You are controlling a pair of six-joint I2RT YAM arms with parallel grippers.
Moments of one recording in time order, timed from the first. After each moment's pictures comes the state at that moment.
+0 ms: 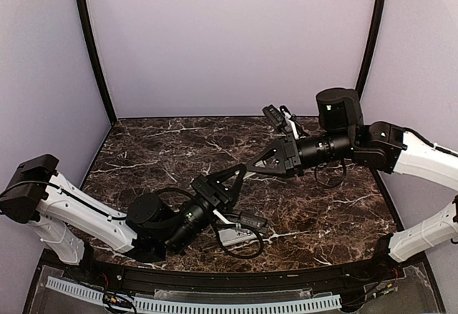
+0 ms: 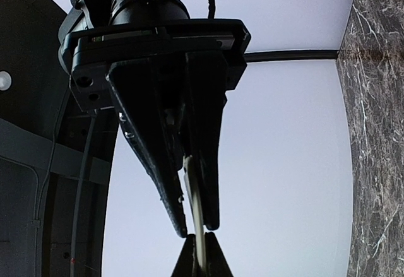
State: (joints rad) left arm -1.45 1.60 0.74 1.27 -0.62 1.97; right arm 0.98 1.21 1.14 -0.35 -0.55 0.81
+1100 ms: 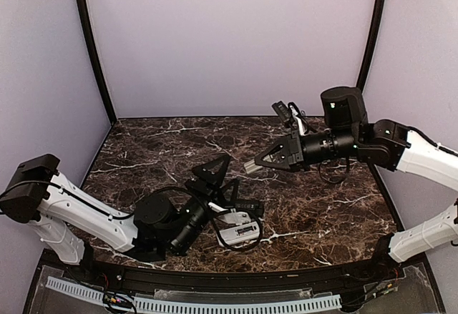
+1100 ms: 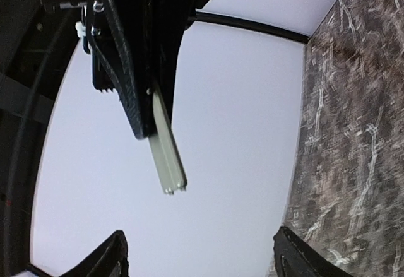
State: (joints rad) left arm -1.45 1.62 0.72 1.21 -0.81 1.68; right arm 0.93 1.18 1.14 -0.39 -0.49 0.77
